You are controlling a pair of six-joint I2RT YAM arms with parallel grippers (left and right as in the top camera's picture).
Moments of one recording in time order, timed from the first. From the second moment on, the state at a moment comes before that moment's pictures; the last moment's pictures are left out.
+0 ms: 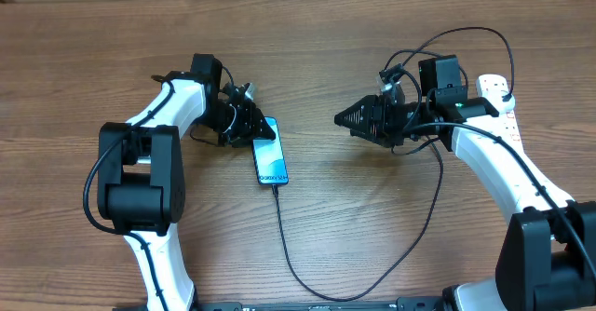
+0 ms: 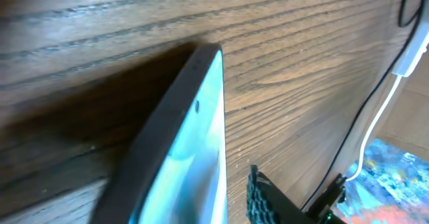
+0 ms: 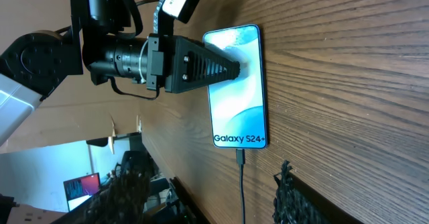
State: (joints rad) left arm -0.10 2.13 1.42 -0.85 0.72 -0.15; right arm 0.15 1.65 1.11 -0.53 -0.94 0.44
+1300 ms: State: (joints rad) left arm -0.10 1.99 1.58 -0.99 0.35 -0.20; right arm 0.15 1.60 1.31 -0.89 -0.64 0.31
